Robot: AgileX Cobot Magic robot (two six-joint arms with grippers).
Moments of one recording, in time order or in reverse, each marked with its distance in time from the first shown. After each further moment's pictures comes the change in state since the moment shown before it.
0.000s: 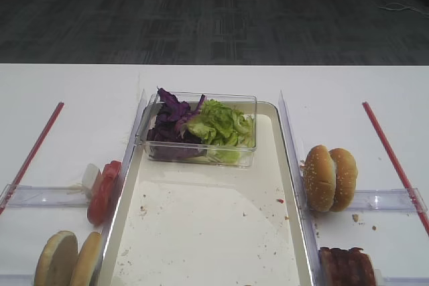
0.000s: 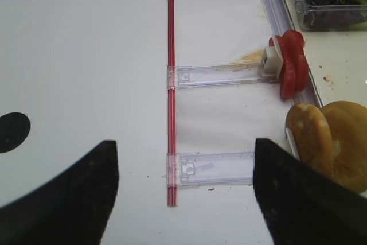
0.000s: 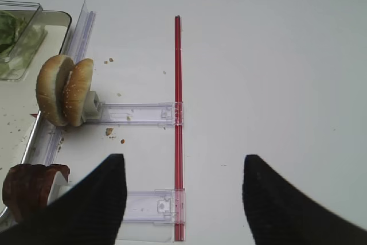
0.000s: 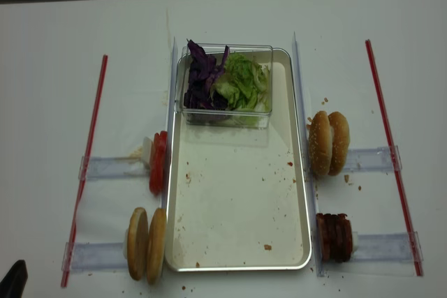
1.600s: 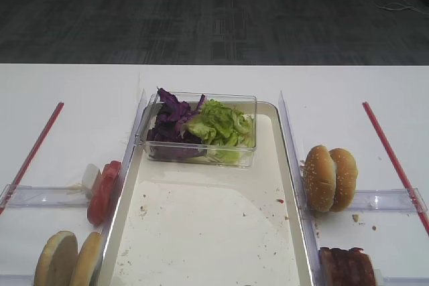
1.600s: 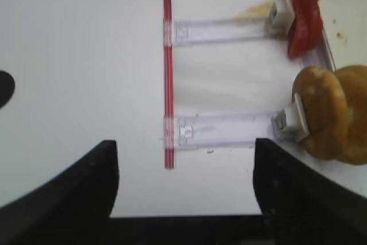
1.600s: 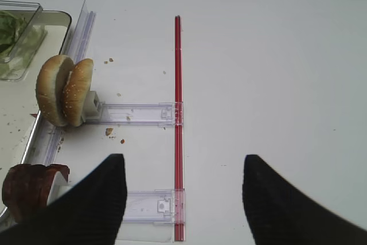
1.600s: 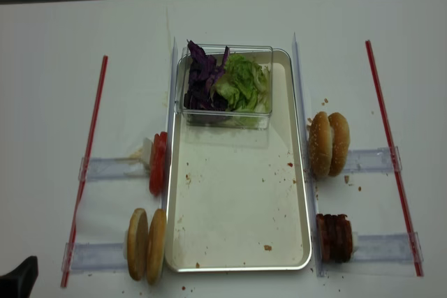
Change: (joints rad) left arm 0.000 0.209 0.000 0.000 0.001 0.000; right arm 0.000 0.000 0.000 0.000 0.000 0.000
